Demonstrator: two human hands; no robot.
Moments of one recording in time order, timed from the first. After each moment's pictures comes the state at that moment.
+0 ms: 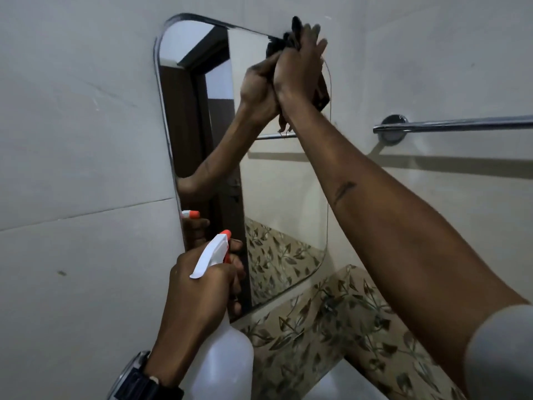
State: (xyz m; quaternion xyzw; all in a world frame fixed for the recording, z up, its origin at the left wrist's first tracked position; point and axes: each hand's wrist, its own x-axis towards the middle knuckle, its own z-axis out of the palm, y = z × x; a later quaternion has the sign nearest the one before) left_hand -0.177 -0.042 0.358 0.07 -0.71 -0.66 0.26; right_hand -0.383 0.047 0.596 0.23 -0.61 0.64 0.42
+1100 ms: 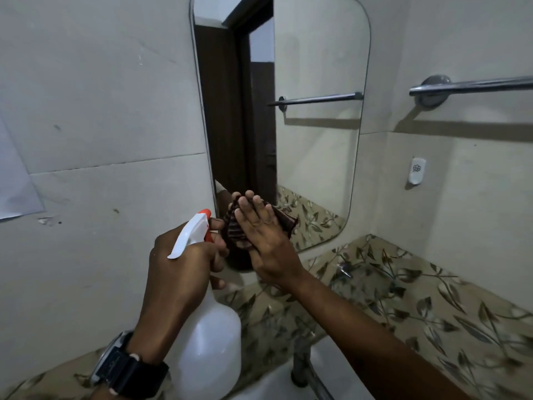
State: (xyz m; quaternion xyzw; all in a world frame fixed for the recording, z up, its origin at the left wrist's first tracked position) left_hand -0.110 -0.058 0.347 0.15 -0.70 -0.61 0.34; right_hand -0.310 0.019 0.255 0.54 -0.68 0.31 0.39
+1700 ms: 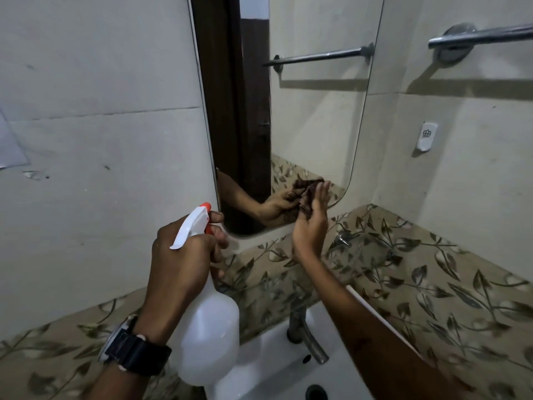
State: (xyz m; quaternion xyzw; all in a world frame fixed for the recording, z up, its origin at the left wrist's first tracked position) left_hand -0.107 -0.052 0.303 0.18 -0.69 -0.62 0.32; right_hand -0.339 0.044 0.199 0.12 -0.70 0.65 0.27
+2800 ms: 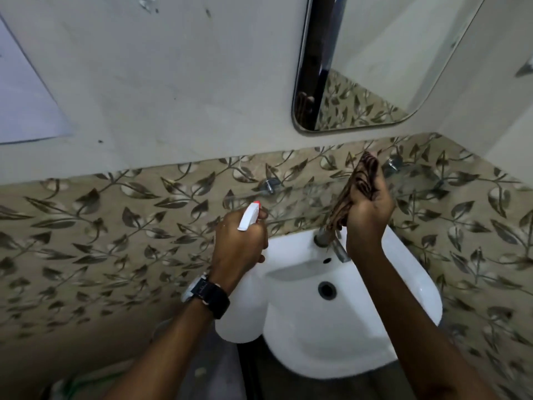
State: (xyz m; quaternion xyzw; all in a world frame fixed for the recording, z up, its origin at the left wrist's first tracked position) left_hand -0.006 -0.039 0.163 0.32 -0.70 -0.61 0.21; right_hand -0.160 0.094 0.159 0.12 -0.56 0.82 0.08
